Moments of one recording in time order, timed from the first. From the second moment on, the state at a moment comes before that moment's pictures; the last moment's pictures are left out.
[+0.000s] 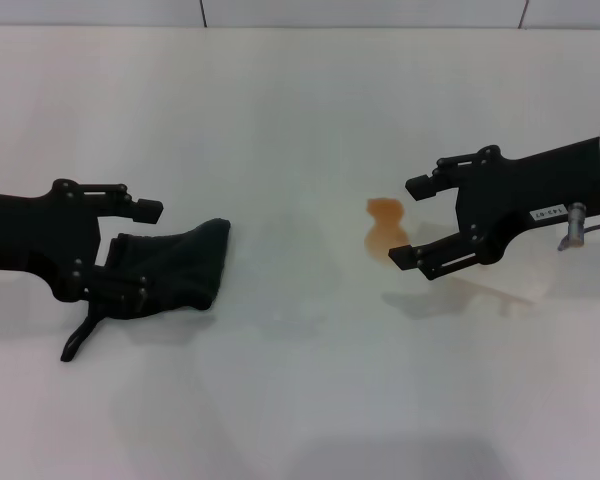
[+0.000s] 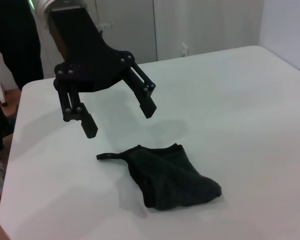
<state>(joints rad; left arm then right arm) -0.46 -1.98 0.89 1.04 2.02 1.78 -1.54 0.39 2.01 -1.35 -1.44 -1.97 -1.45 1.95</state>
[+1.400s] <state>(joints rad) -0.47 -1.99 0.89 1.04 2.03 1.78 -1.55 0.50 2.00 -1.24 -1.43 -2.27 -1.60 2.17</state>
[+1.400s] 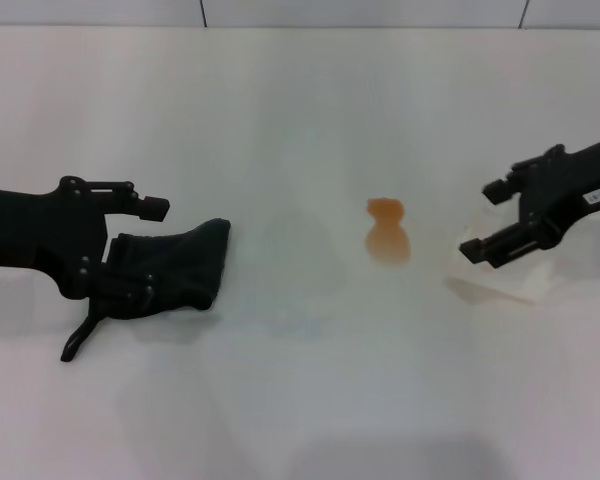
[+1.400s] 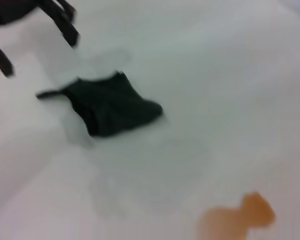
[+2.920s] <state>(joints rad) -0.47 -2.00 0.89 1.04 2.03 1.77 -1.56 0.59 2.01 -1.28 -1.35 -2.48 -1.62 2.26</state>
